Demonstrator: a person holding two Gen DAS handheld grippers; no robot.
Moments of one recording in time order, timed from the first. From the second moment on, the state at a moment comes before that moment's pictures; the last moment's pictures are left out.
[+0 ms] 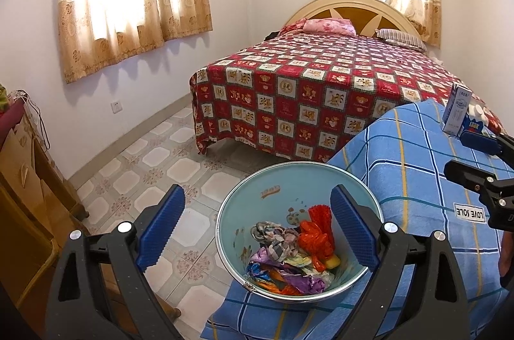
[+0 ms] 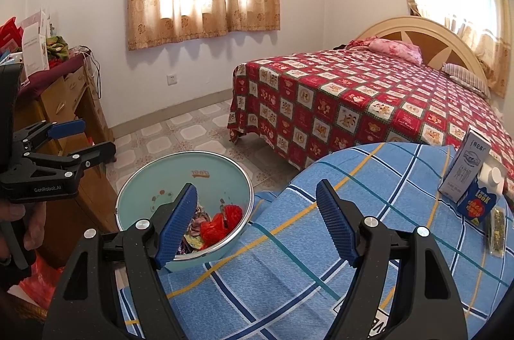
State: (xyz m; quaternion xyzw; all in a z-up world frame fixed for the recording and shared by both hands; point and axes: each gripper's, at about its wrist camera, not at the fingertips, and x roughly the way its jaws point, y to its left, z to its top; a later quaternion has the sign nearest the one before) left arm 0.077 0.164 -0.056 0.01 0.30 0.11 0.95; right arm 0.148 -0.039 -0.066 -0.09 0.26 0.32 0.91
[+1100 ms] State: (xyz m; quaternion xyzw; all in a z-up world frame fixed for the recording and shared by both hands) left arm 0.077 0.171 -0.055 0.01 0.30 0.12 0.95; right arm 0.146 -0.030 -0.068 -0.09 0.26 0.32 0.91
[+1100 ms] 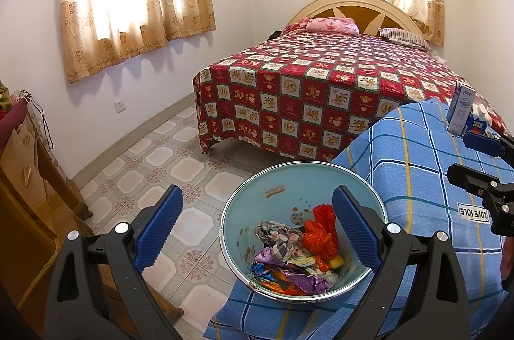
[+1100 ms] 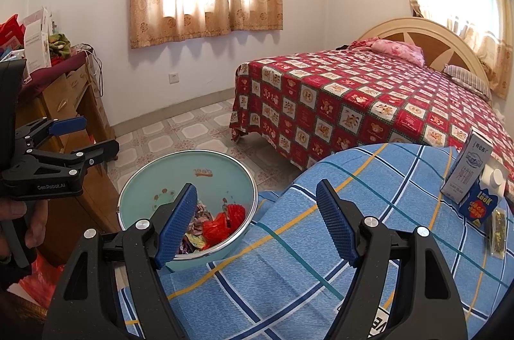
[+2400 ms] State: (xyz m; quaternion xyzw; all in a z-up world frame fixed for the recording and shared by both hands) left arm 0.086 0.163 -0.073 0.03 0.32 0.13 0.94; right arm 0.144 -0.031 -0.070 -0.10 0.26 0.33 0.90
